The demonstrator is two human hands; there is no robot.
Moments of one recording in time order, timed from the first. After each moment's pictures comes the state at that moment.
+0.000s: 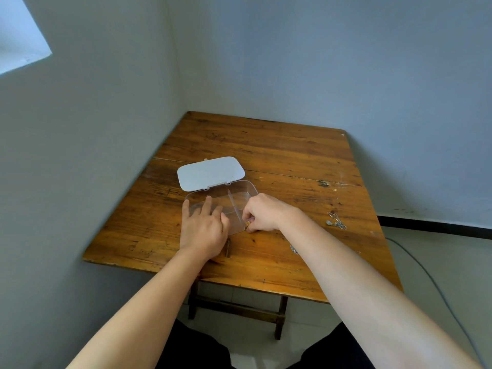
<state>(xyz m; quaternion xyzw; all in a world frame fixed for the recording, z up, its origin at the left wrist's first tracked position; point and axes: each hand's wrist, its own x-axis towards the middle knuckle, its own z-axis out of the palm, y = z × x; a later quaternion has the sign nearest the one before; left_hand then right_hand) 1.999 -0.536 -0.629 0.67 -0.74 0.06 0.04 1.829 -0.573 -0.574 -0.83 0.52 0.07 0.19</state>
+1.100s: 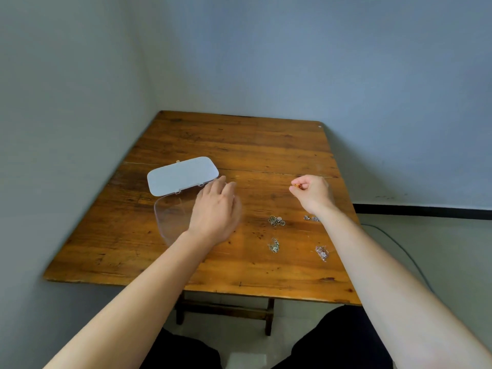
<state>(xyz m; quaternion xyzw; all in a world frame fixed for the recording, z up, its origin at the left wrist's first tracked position) 1.930 -0.550 -0.584 0.56 -0.81 -0.04 0.18 1.677 -0.586 -0.613 -0.51 0.75 -0.34 0.23</state>
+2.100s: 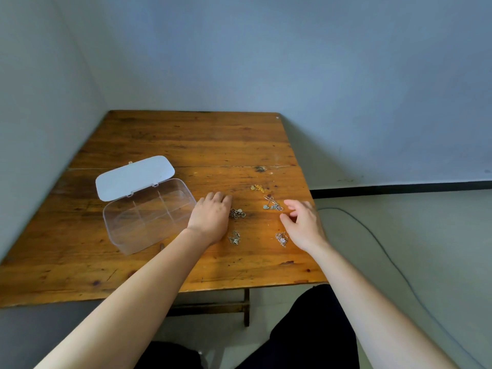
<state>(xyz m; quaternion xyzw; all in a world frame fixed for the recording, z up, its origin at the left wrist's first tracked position) 1.855 -0.560 -0.628 0.49 -0.87 -0.02 0.01 1.628 -0.482 -0.664 -0.53 0.77 -0.30 0.18</state>
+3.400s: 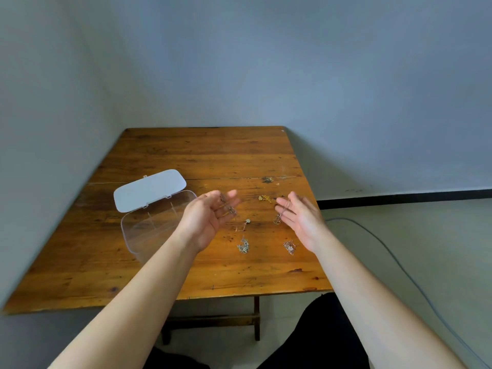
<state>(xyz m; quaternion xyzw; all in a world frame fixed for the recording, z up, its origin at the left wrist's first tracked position) 1.880 -0.546 -0.573 0.38 -0.33 -0.75 0.44 1.647 -0.500 -0.623 -0.27 0.56 -0.58 0.52</state>
